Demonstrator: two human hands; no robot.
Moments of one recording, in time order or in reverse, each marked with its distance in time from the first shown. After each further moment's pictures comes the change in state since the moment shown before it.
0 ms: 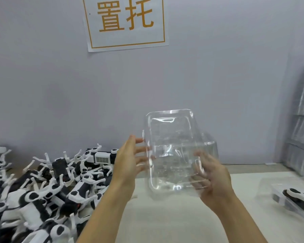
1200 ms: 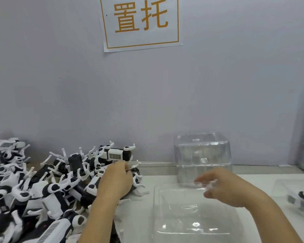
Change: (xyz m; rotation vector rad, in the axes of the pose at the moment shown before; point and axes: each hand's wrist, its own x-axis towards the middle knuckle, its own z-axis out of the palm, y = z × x) left_hand 0.011 -0.021 -0.083 1.315 0.101 0.008; right_hand -0.004 -0.019 -0.017 -1.599 -0.252 0.142
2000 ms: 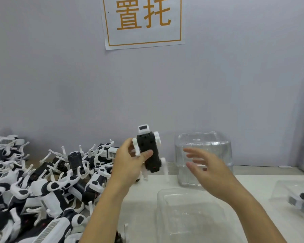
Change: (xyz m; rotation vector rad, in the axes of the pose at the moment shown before) left_hand -0.007 0.041 -0.009 -0.968 0.054 0.145; right_hand 0.010 -0.031 0.019 0.274 0.385 -0.342
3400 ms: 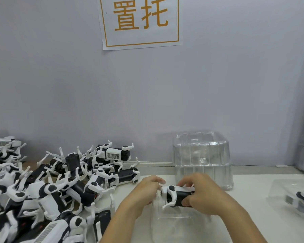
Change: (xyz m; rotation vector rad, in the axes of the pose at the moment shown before) left_hand -0.012 -0.074 0.035 0.183 -0.388 -0.528; right_hand -0.006 0.018 0.020 -0.331 -0.344 0.212
